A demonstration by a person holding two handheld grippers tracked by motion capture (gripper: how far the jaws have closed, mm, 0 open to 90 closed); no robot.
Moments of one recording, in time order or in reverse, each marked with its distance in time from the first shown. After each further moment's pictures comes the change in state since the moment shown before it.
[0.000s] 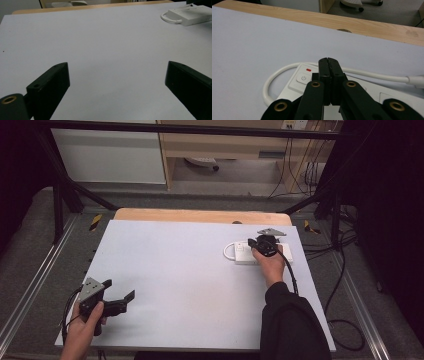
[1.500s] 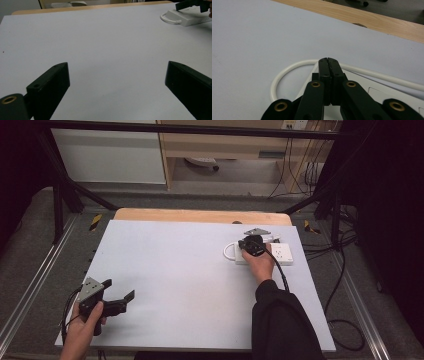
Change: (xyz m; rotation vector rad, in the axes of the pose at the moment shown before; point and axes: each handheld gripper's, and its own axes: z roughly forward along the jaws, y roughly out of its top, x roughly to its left) left arm 0.001 0.000 0.000 -0.003 -0.003 -0.001; right arm 0.026 0.001 0.025 0.074 -0.006 -0.086
